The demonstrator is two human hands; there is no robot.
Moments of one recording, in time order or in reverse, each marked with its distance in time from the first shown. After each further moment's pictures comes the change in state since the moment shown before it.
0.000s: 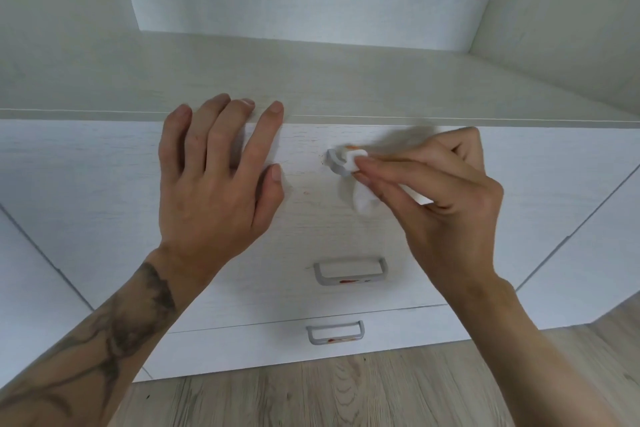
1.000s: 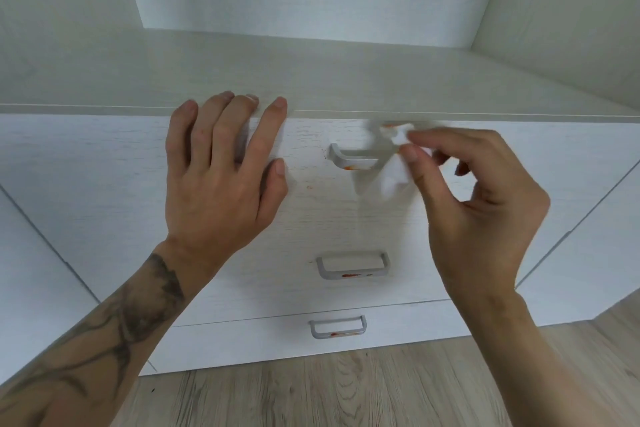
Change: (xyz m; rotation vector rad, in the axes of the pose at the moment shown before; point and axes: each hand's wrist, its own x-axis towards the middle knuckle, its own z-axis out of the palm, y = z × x) left_hand -0.001 -0.001 0.002 -0.008 0.006 -0.009; right_hand -0.005 -0.014 -0.011 -0.001 0.167 0.158
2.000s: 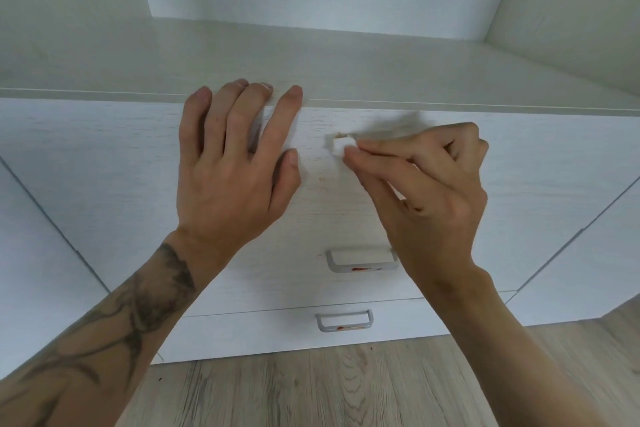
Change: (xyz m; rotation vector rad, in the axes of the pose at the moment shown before) left_hand 0.000 0.000 0.001 -0.020 0.004 0.001; right_hand -0.007 0.001 0.039 -0.158 0.023 -0.325
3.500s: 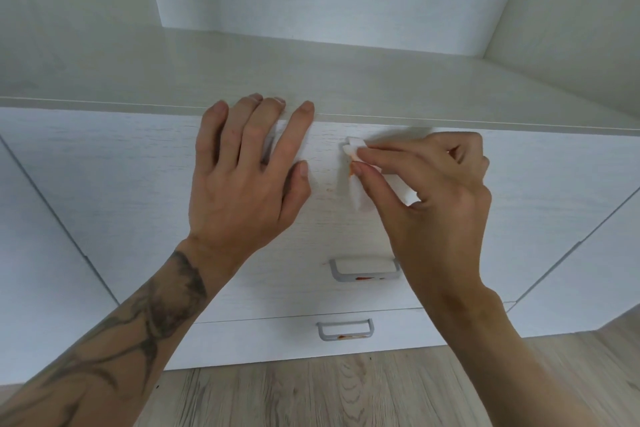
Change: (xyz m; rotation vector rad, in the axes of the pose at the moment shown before) left_hand 0.000 0.001 0.000 -0.015 -0.003 -0.008; right_hand 0.011 -0.019 -0.006 -0.011 -0.147 0.229
